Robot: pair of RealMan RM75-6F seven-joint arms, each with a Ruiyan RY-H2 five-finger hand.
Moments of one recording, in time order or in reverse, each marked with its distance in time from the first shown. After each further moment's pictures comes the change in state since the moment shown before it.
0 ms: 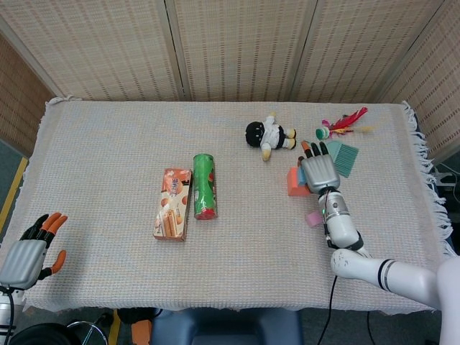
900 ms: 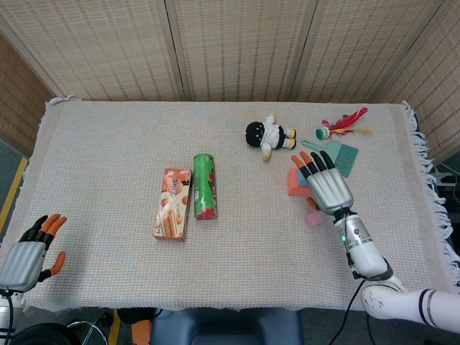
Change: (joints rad) left arm 0.012 0.003 0.006 -0.015 0.013 0.026 0.015; right arm -0.181 0.213 -0.089 -0.336 -0.413 0.187 0.195
